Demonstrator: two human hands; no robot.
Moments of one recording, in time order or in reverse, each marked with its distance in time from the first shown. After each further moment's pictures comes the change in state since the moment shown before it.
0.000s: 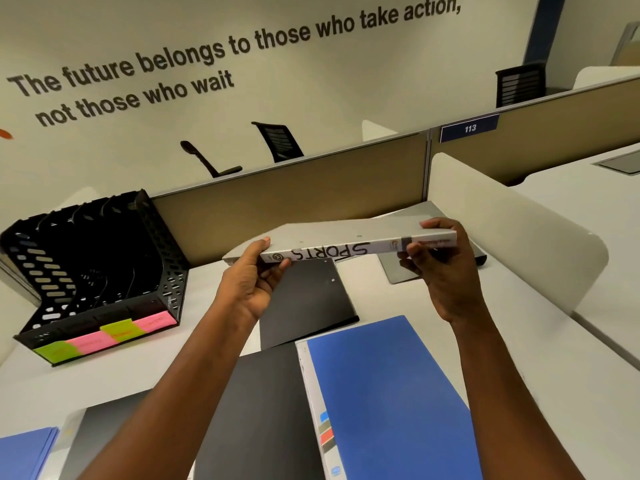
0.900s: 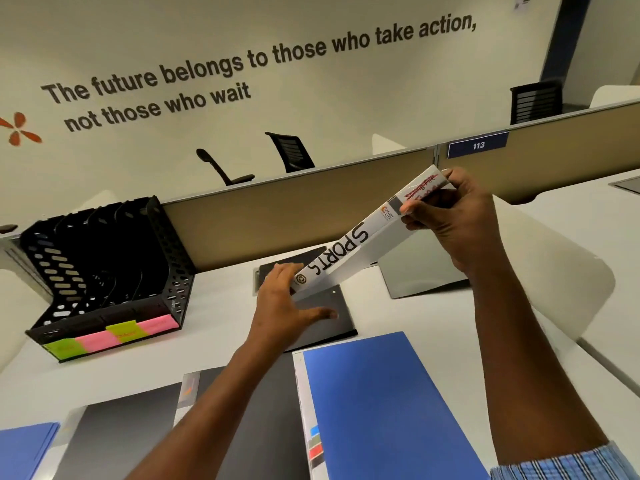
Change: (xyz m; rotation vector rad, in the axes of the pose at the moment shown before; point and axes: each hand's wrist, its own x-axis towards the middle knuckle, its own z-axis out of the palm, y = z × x) left_hand -0.019 -0.049 -0.004 1.326 -0.182 0.711; right_hand 0.060 -0.074 0.013 -0.253 -0.116 -0.117
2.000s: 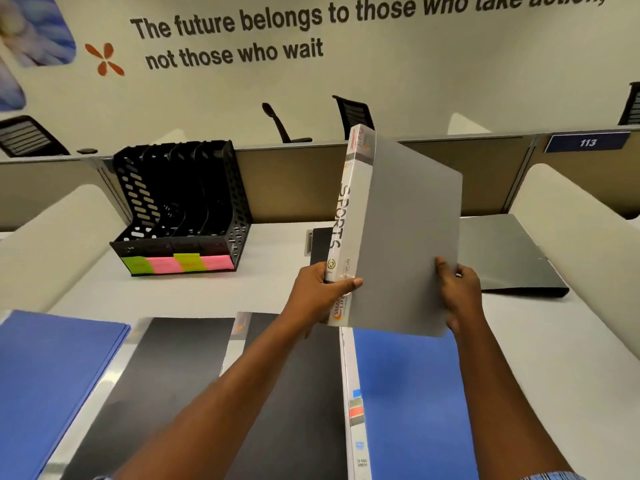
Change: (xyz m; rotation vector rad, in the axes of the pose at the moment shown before) left_hand -0.039 -0.036 -0.026 -0.575 -0.023 -0.487; right_hand -0.057 0.173 0.069 -0.167 0.287 0.678
